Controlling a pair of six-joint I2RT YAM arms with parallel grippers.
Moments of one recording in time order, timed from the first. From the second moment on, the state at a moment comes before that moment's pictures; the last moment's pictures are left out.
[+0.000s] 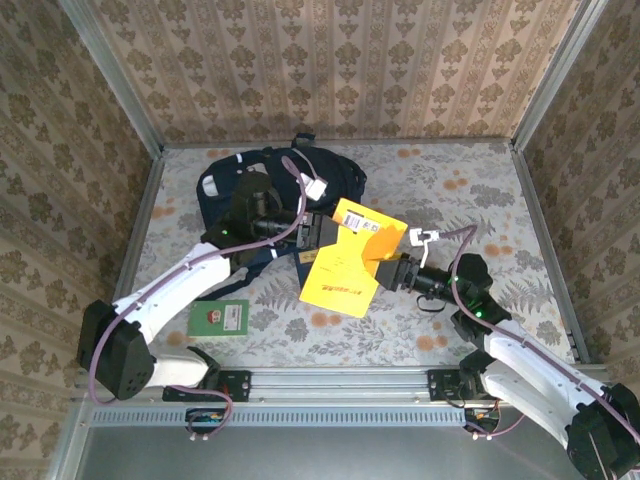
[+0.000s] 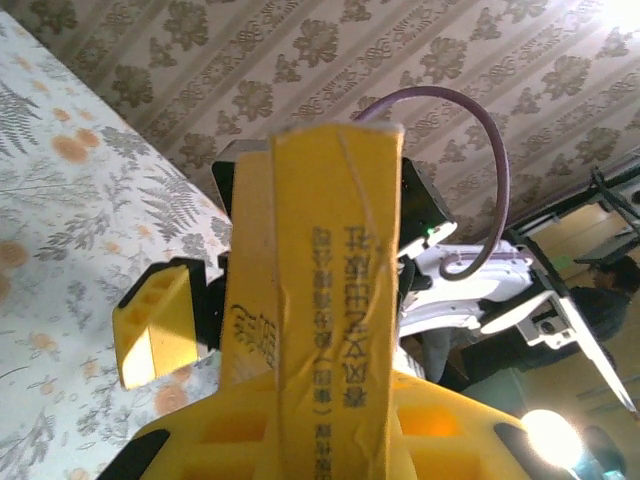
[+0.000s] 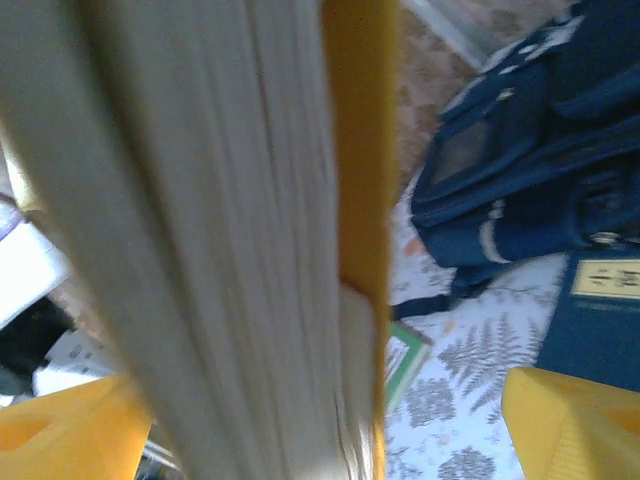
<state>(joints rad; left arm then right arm) -0.67 1.31 1.02 0.13 1.09 -0.73 0.48 0.78 0.32 0.50 -0.63 0.89</state>
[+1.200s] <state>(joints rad) -0.41 1.39 1.04 -0.18 0.68 -0.70 0.54 0.45 0.27 0.06 -0.14 0.78</state>
